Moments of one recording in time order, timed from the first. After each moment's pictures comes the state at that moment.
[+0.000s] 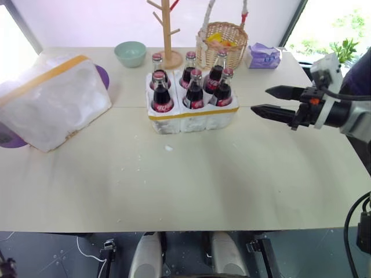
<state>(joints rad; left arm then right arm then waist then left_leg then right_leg) -1.29 1.25 -0.26 1.34 0.41 0.05 -1.29 -0.63 -0.92 -0.26 -0.16 0.70 0.96 0.87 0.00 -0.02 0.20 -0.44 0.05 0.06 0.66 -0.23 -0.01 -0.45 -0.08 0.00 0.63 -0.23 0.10</state>
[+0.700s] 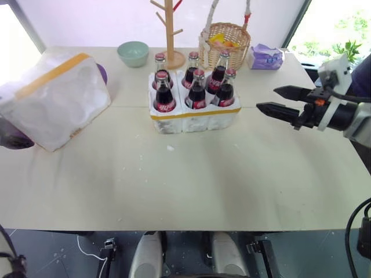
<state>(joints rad) -1.28 1.17 -0.26 1.37 0.44 0.14 -1.33 -0.59 -0.91 -0.30 -0.21 0.74 0.99 0.76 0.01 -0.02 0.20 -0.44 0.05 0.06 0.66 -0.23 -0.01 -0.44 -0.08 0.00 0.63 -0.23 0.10</state>
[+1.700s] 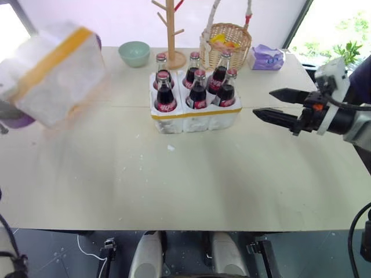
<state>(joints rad) -1.28 1.13 -0.13 1.35 0.38 -0.10 -0.96 -0.55 -0.94 -0.32 -0.28 0.77 0.97 0.79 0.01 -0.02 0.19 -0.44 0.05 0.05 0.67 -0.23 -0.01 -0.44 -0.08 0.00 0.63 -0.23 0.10</state>
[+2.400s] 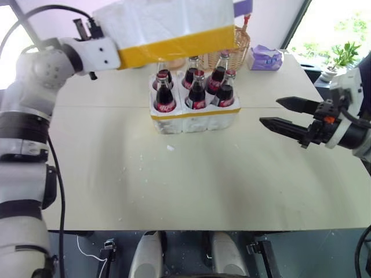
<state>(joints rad) -1.13 0.76 -0.18 0.59 0.50 -0.21 -0.55 -0.38 -0.92 -0.45 -0.40 0.89 0.98 0.73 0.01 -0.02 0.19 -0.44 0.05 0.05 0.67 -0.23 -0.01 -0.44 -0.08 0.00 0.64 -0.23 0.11</state>
